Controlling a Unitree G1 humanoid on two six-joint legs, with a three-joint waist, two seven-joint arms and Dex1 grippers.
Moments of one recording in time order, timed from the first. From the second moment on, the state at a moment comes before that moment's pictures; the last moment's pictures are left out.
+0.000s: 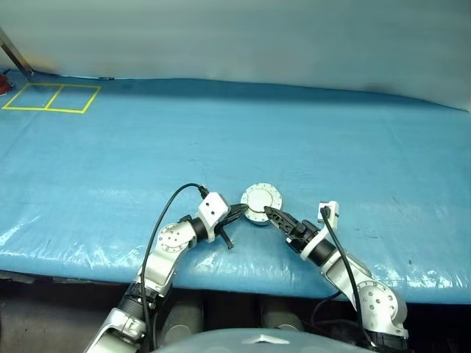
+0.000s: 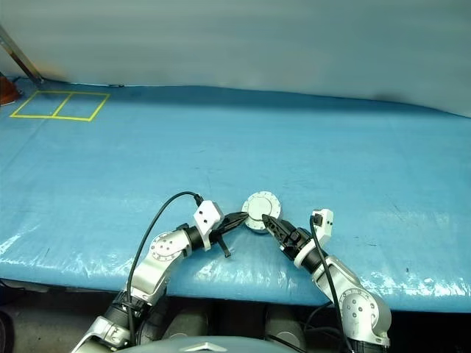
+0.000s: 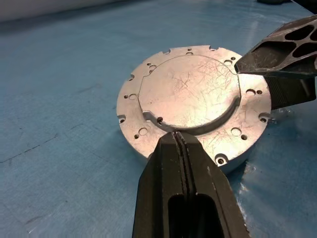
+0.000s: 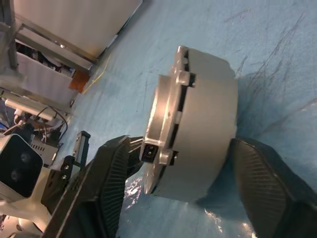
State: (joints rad) left arm -0.14 0.20 -0.33 0.13 -0.05 -0.03 -0.65; right arm 0.15 -0.11 -0.20 -0.32 0.88 0.79 0.39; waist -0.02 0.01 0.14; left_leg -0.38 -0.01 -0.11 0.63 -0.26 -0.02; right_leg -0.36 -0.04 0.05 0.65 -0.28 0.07
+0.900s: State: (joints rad) left arm -0.02 0.55 -0.27 -0.30 -0.41 0.44 -1.00; right arm 0.13 -0.02 -0.20 -0.24 0.94 0.77 0.33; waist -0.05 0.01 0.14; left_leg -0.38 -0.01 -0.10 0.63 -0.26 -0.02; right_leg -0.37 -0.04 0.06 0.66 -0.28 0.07
